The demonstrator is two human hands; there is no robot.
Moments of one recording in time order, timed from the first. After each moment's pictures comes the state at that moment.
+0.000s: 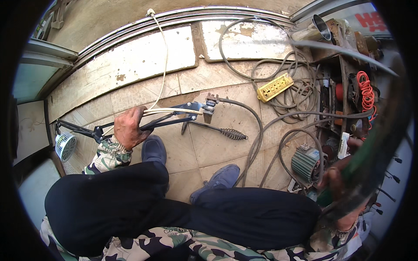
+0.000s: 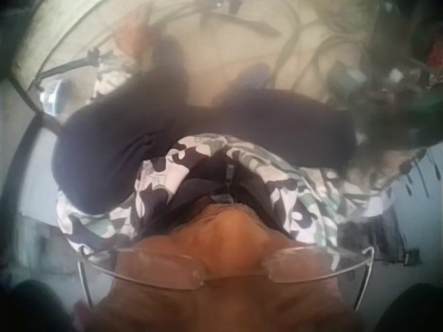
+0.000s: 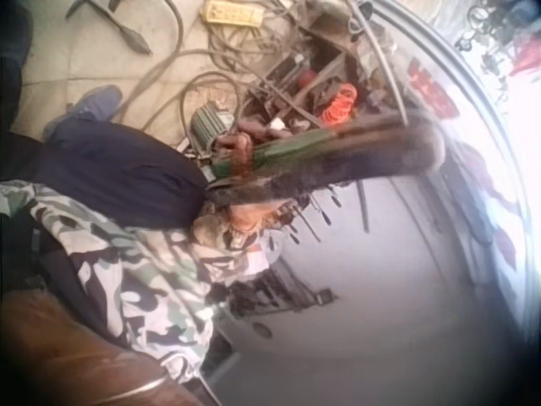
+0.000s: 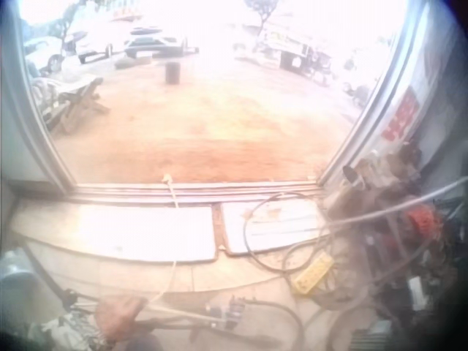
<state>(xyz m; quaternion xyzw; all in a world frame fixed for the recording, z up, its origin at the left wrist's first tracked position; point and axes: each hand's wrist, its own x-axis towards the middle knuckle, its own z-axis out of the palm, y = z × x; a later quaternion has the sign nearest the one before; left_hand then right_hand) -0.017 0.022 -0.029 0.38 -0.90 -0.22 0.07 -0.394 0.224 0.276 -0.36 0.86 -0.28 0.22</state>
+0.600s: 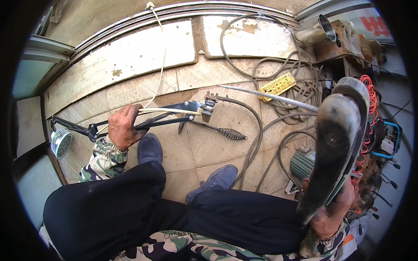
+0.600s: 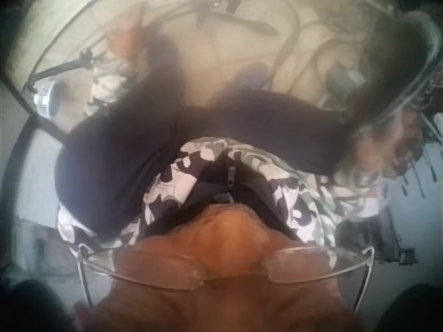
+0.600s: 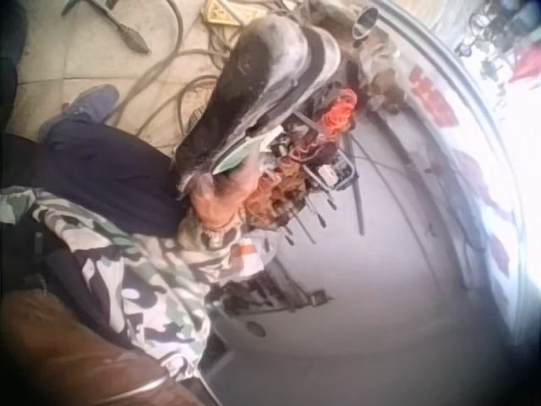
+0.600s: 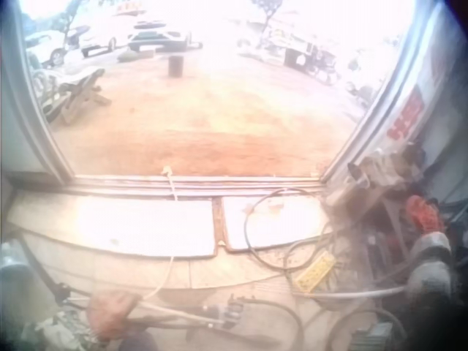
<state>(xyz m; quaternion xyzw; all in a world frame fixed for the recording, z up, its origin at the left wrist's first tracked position) -0.016 0.020 -0.026 0.38 -0.90 -0.22 0.09 -0.378 0.237 0.254 -0.46 0.83 -0.21 0.23</state>
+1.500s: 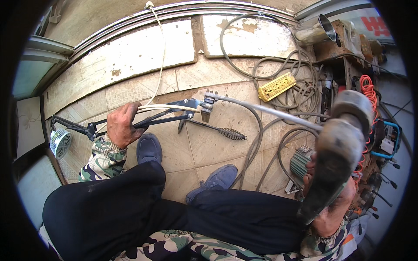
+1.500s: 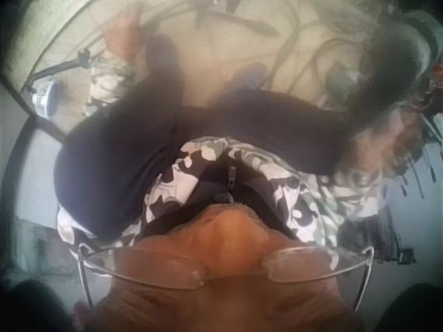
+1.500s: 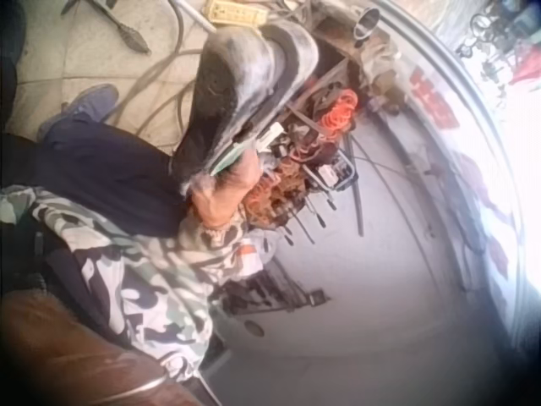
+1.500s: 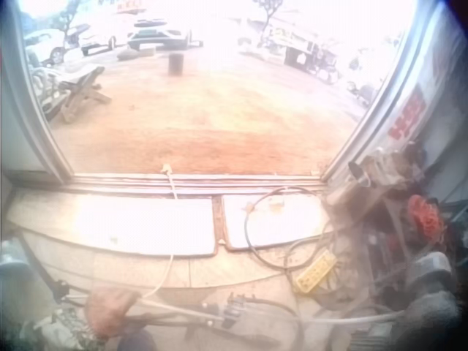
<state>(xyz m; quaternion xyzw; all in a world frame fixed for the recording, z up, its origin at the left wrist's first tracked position) -0.014 0.017 -0.025 0.39 -0.89 -0.21 0.09 -0.366 0.217 0.244 -0.46 0.84 -0.20 0.22</state>
